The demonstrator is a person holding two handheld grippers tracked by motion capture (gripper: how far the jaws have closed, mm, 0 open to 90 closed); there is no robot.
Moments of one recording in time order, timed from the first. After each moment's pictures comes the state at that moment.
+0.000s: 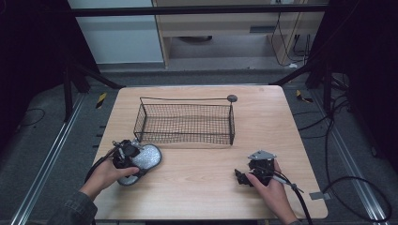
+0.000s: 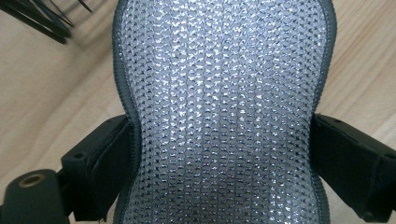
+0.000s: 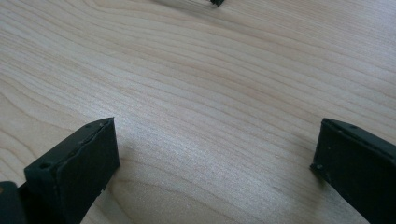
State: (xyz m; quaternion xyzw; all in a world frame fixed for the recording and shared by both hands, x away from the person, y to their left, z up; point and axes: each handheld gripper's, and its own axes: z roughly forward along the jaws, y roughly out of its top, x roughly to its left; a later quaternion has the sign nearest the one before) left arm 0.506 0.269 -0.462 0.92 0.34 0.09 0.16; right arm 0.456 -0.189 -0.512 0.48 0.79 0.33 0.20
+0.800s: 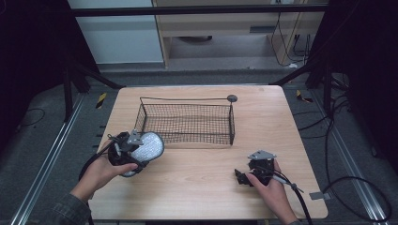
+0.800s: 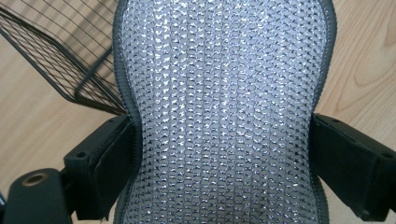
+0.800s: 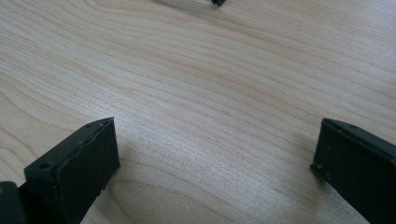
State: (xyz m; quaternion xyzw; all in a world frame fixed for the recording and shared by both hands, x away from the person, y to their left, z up) left arm 0.488 0.251 -0.400 0.92 0.28 0.18 0.21; right arm 0.456 -0.189 -0.512 0.48 0.79 0.33 0.20
